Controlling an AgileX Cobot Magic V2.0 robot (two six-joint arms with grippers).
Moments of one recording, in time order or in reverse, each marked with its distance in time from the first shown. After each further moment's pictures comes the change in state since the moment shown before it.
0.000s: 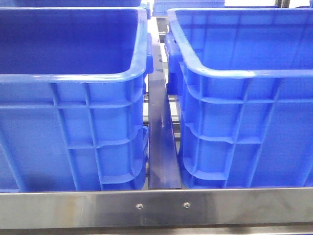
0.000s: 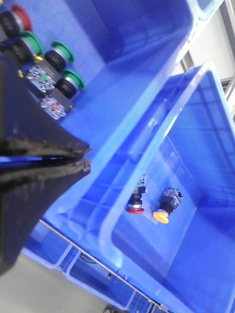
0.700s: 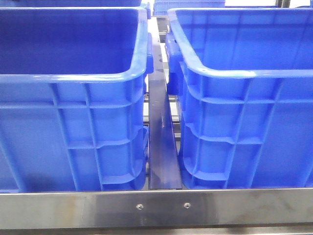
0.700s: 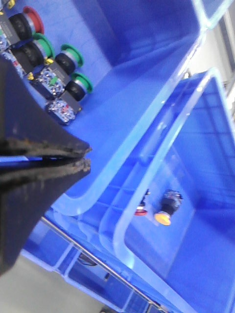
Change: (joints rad) left arm 0.000 -0.034 0.059 0.000 -0.035 -0.002; right arm 0.000 -0.086 0.039 -0.002 0.004 0.000
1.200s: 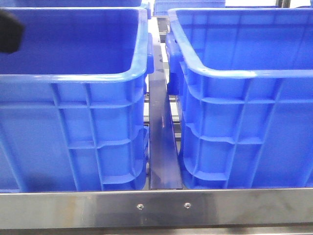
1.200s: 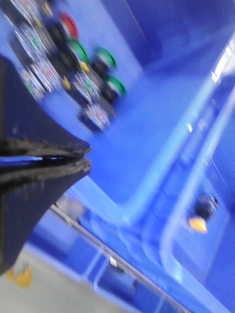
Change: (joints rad) left arm 0.048 -0.038 0.103 0.055 0.004 0.000; right arm 0.000 0.000 0.000 0.000 0.000 0.000
